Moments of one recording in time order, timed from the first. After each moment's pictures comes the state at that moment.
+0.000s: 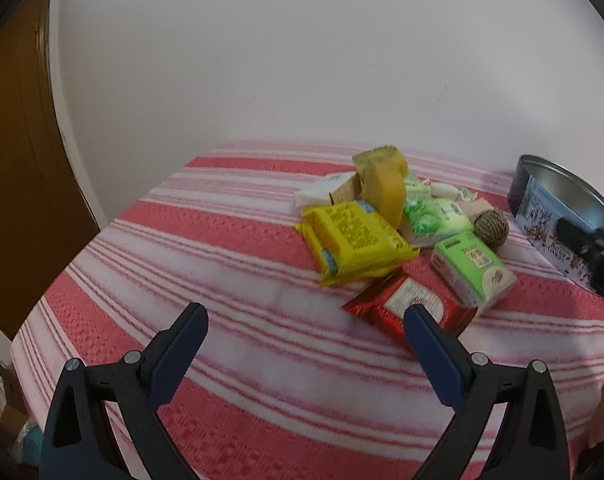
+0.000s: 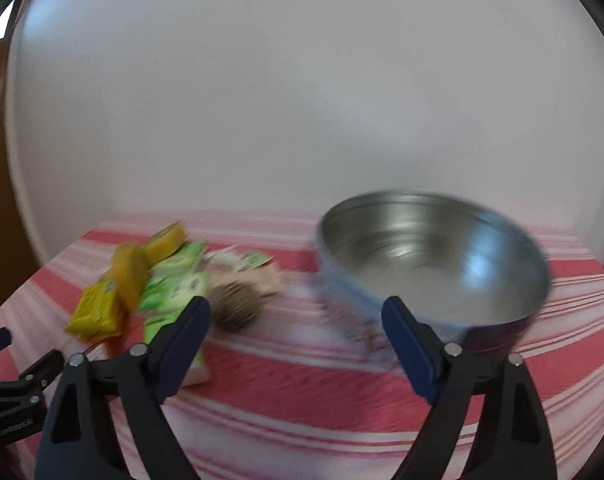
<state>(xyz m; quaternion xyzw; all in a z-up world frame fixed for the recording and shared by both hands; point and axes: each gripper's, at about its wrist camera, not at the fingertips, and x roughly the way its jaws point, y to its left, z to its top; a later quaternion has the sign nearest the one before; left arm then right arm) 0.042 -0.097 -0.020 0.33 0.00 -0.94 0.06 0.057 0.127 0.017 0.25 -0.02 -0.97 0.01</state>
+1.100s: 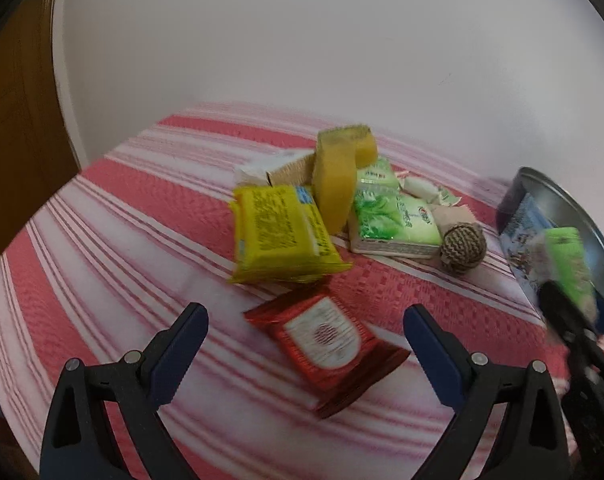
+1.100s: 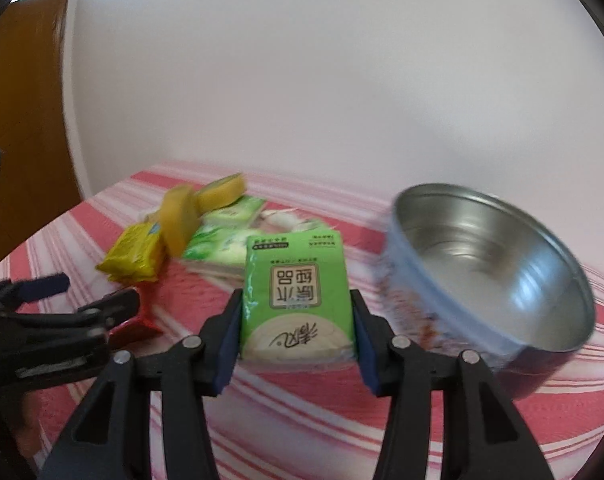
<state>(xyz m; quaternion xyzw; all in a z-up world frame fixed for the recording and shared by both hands) -0.003 -0.051 -0.032 0.39 0.08 -0.91 0.07 0.064 0.111 0.012 0.28 0.05 -0.95 0.10</state>
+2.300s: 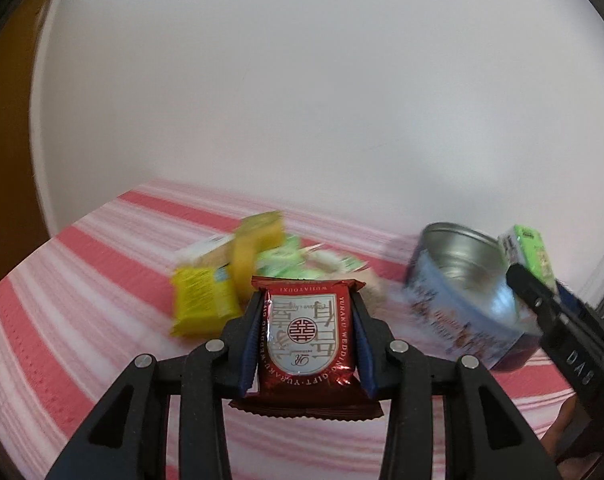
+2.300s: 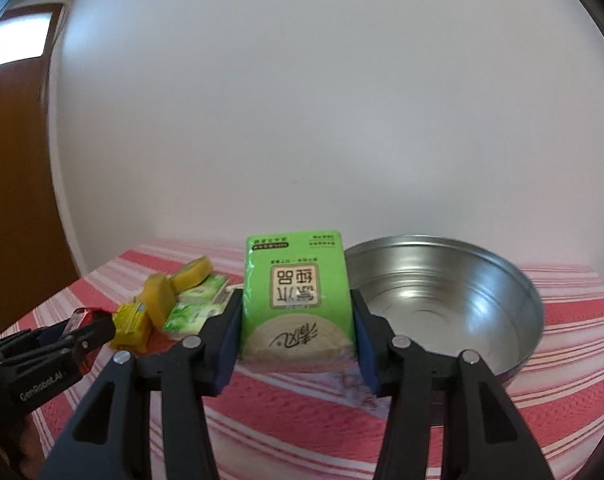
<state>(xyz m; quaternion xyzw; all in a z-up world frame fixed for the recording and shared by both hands) 0.034 0.001 0.028 0.26 0.08 -0.96 -0.02 0.090 0.174 0.053 0.18 -0.02 -0.98 0.07</state>
